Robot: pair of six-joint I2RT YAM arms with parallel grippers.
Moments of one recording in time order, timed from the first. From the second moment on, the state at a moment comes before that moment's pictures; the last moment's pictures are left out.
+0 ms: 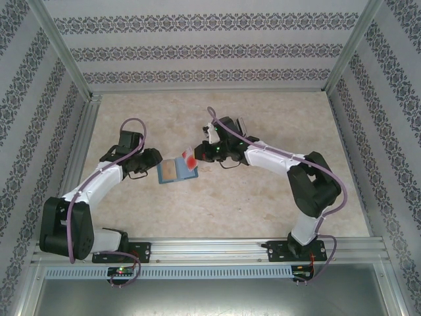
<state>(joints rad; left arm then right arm) -0.13 1.33 0.79 -0.42 0.22 -0.66 0.64 1.79 1.18 -0.15 -0.55 0.70</state>
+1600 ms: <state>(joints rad) -0.12 1.54 0.73 -0.38 0.34 -0.64 0.72 1.99 1.14 0.08 -0.53 0.84</state>
